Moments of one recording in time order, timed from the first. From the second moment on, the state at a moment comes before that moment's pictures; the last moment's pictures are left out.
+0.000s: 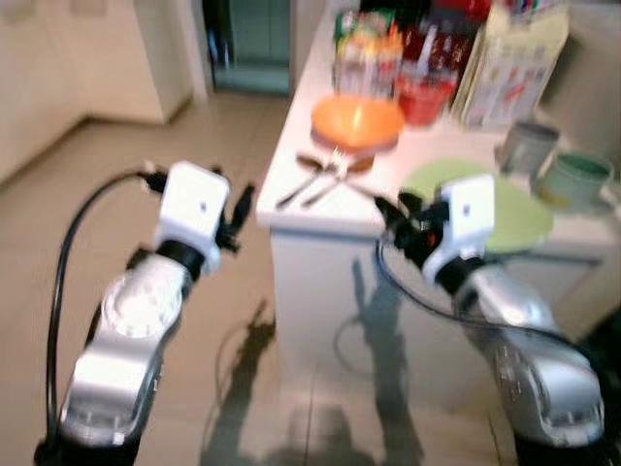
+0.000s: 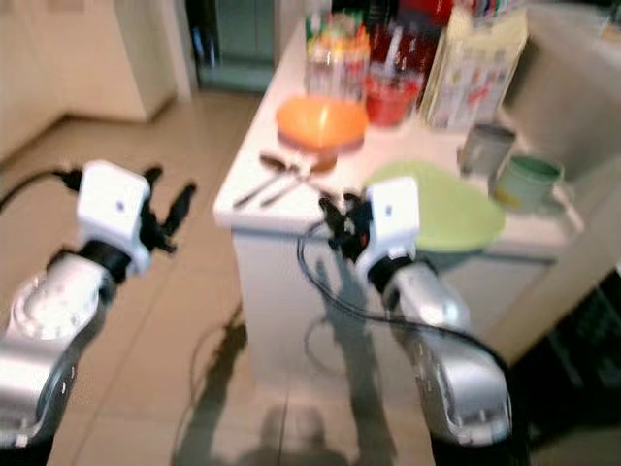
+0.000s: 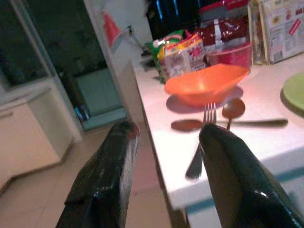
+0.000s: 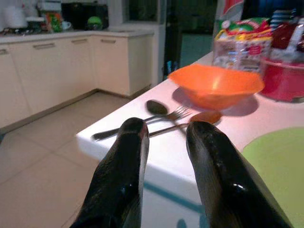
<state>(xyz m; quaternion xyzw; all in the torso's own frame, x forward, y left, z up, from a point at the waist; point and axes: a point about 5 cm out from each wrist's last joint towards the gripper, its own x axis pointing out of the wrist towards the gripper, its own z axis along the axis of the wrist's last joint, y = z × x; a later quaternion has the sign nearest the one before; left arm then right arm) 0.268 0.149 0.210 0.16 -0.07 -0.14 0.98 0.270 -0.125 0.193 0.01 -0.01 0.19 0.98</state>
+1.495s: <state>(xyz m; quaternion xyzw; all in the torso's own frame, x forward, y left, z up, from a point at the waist) 0.248 0.116 0.205 0.14 -0.05 -0.34 0.93 0.368 -0.173 0.203 -0.07 0.20 0.35 0.92</state>
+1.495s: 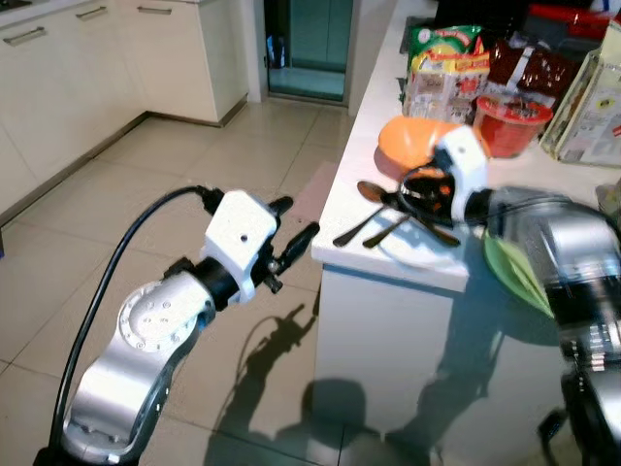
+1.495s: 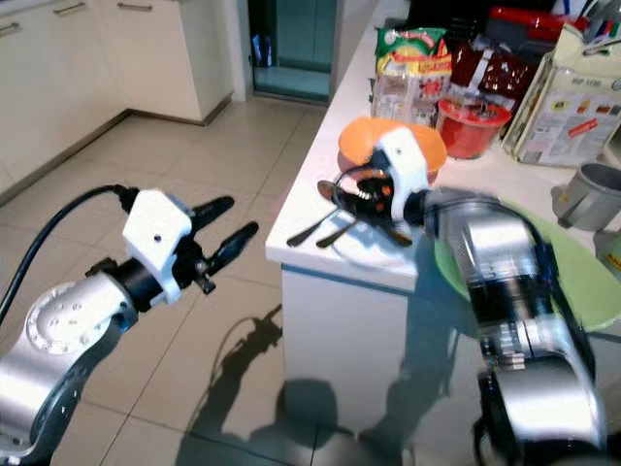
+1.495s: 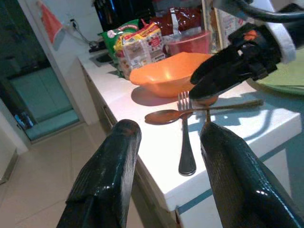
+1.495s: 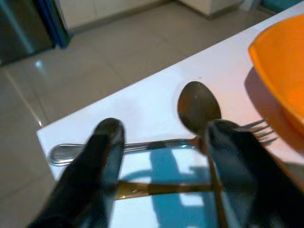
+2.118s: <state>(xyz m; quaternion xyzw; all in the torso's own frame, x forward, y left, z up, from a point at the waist) 0.247 0.114 0.204 0.14 -0.04 -0.36 0.92 0.387 -0.186 0.175 -0.12 0.29 0.33 0.89</state>
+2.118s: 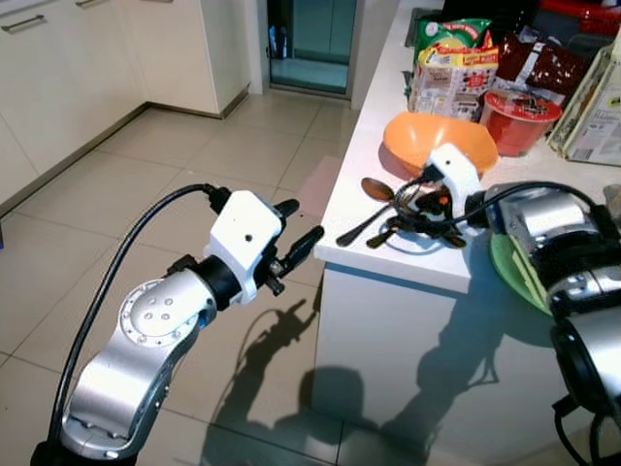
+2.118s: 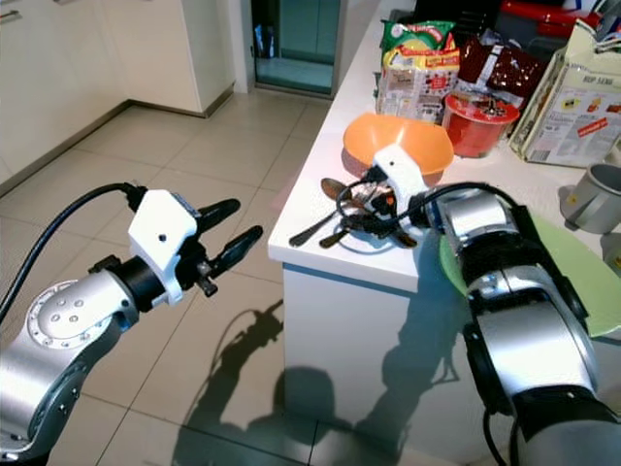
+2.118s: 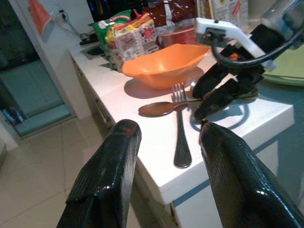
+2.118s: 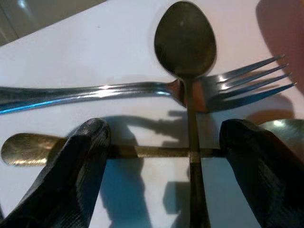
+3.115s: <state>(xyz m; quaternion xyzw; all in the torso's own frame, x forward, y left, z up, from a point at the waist) 0.259 0.097 0.222 0.13 -0.06 -0.39 0.91 0.393 -0.185 0.181 -0.13 0.33 0.31 0.88</state>
